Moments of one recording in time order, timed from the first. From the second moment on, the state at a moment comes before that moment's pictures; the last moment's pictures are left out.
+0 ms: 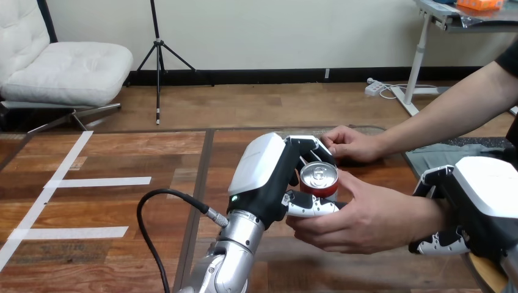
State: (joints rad) left arm -0.29 0.04 -0.42 0.40 0.61 -0.24 0.27; right arm 0.24 -0.63 -0.05 -0.35 -0.75 0.07 0.16
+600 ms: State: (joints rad) left arm -0.30 0.03 -0.43 0.42 0.64 -0.27 0.28; right arm 0.26 -0.63 -0.06 -0.39 -0.75 0.08 0.16
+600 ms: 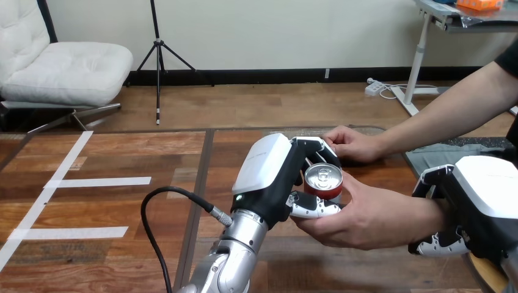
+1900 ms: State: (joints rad) left arm -0.31 0.03 -0.43 0.43 0.64 -0.27 0.28; right arm 0.26 -0.63 -0.06 -0.40 -0.75 0.09 0.17
